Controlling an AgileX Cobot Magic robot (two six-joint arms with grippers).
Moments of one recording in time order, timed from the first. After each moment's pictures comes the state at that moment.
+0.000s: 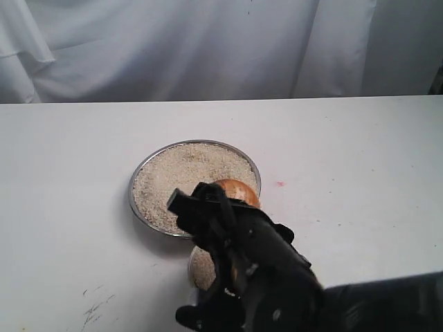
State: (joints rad) left arm 0.03 0.00 0.00 -0.01 0.33 -0.02; right arm 1.33 1.69 -0.77 -1.67 0.81 -0.17
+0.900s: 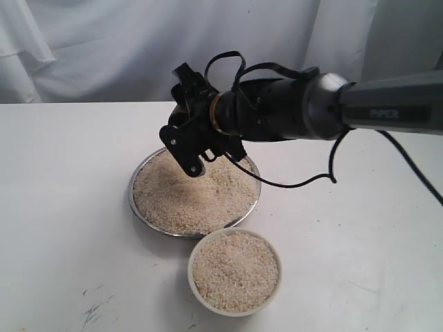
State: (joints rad) left arm 0.03 0.00 0.00 -0.01 0.33 -0.02; right arm 0.78 2.11 -1.49 -1.25 0.14 -0.59
